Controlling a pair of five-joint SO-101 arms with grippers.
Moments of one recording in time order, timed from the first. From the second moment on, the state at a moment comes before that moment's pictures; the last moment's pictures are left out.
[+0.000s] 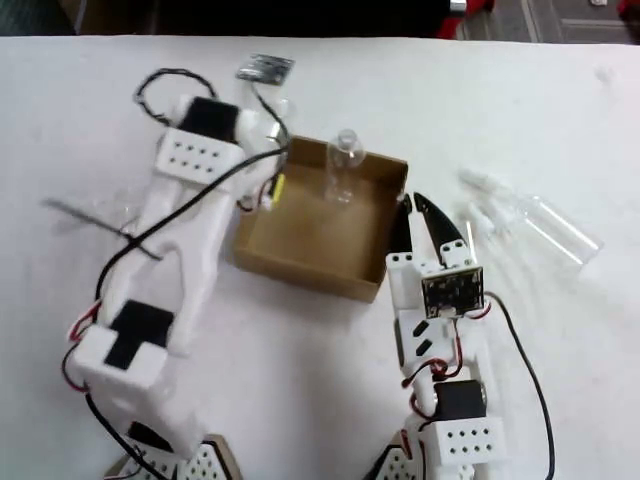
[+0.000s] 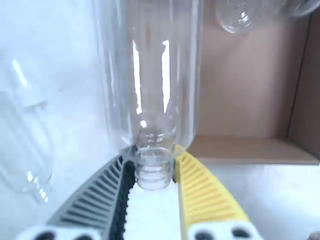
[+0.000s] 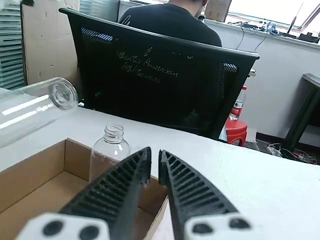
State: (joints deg) left arm 10.2 13.7 -22.3 97.7 6.2; right arm -9.8 -90.6 96.5 1.8 12.4
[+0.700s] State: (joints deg) left arm -4.4 -34.2 9.5 84.5 2.2; right arm -9.7 -90.6 96.5 1.8 12.4
